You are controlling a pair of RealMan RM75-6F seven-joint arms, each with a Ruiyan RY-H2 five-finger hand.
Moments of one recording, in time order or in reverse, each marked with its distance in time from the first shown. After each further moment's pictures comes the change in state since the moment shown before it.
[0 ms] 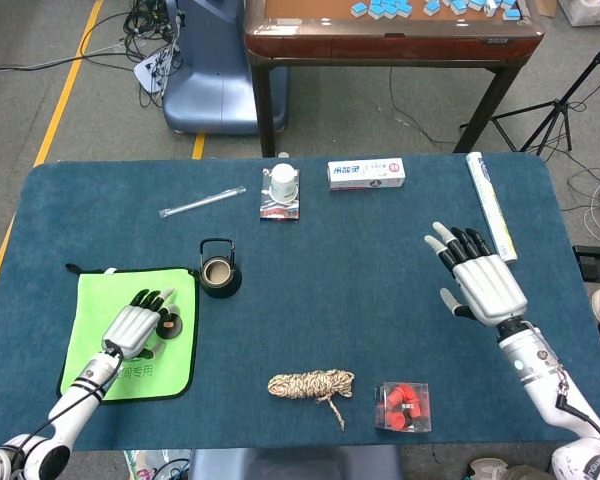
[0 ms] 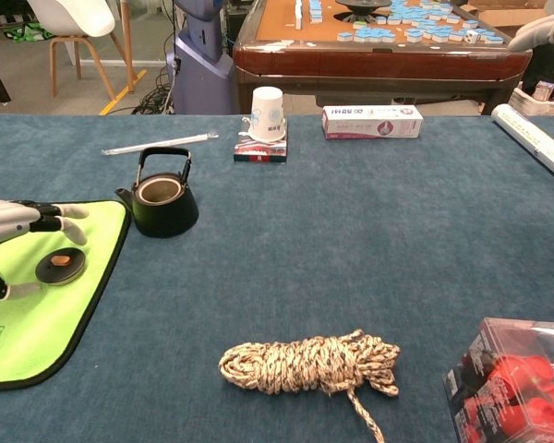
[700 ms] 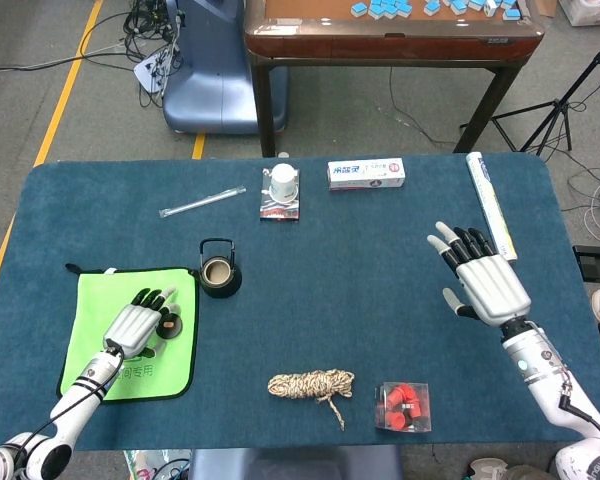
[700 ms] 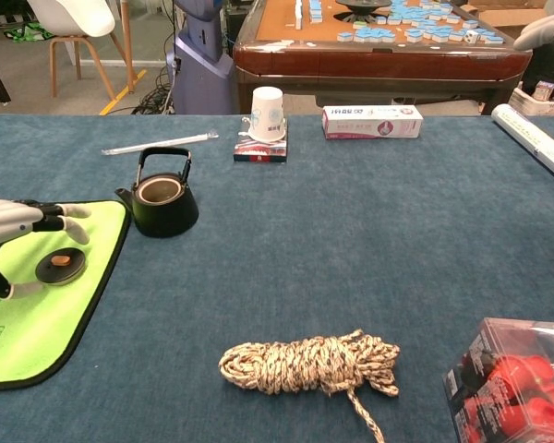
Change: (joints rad) left arm -0.002 -0.014 0.004 0.025 0.012 0.006 -0.018; right arm -0.006 0.005 -0.005 0.014 -0.018 0.004 0.030
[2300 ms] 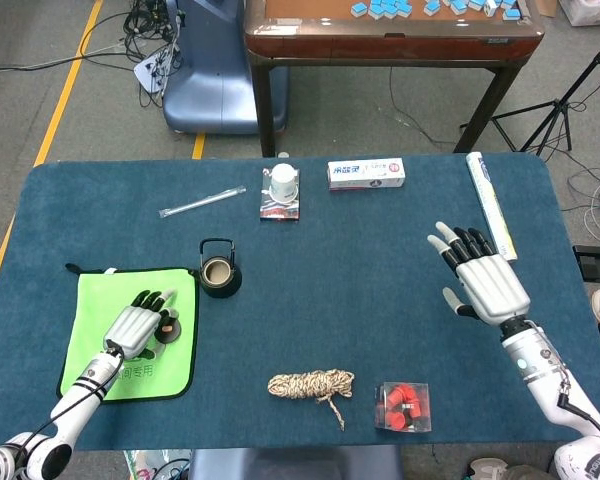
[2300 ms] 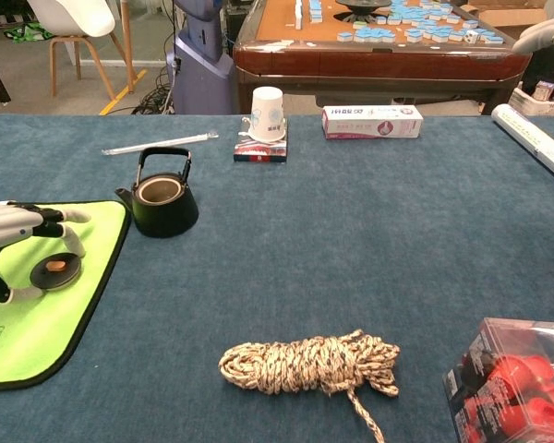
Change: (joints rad) left arm -0.001 -0.006 0.006 0.015 -0.001 -0.011 -0.016; right arm 0.003 -0.010 -0.001 0.018 0.001 -0.005 0.008
